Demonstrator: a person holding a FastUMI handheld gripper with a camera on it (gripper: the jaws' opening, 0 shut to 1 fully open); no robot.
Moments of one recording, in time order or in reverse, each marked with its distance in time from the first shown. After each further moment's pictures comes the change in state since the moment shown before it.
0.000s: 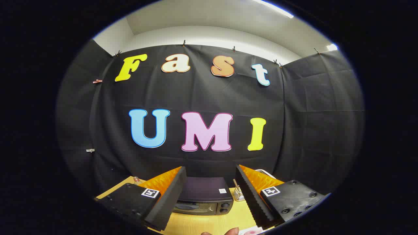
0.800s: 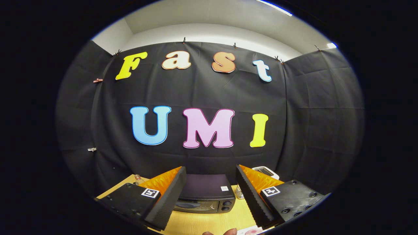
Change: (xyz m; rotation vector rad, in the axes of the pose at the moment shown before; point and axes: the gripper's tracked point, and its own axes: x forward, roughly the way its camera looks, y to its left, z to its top) arm 0.004 0.003 -0.012 0.005 0.031 0.023
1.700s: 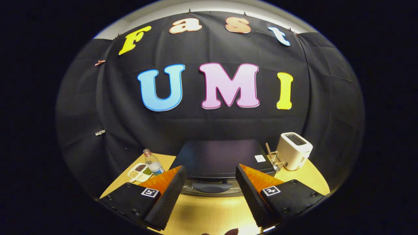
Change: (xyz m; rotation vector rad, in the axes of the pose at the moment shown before) arm 0.066 0.079 -0.168 0.059 0.348 0.111
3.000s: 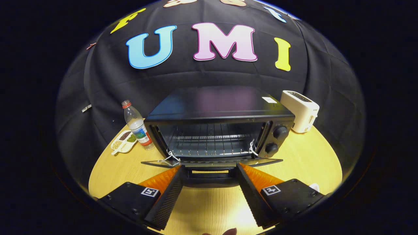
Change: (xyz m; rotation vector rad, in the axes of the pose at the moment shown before) arm 0.010 -0.007 -0.154 0.015 0.270 -0.075
